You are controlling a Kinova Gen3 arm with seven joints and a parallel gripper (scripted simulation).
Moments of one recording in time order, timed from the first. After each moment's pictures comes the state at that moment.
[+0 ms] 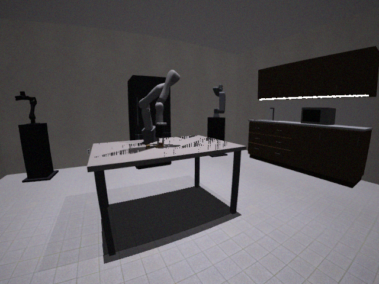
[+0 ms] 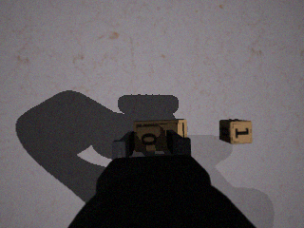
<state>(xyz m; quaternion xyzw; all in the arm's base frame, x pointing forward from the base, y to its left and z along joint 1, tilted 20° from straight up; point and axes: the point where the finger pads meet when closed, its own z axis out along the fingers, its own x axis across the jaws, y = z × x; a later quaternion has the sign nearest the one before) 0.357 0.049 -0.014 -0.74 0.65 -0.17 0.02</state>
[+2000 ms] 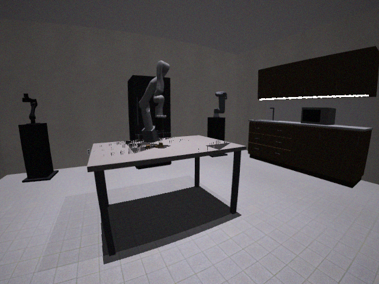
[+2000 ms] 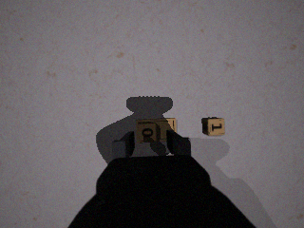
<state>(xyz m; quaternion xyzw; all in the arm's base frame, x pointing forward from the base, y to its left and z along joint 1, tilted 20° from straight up) 0.339 0.060 0.049 -0.73 0.66 -0.17 0.02</state>
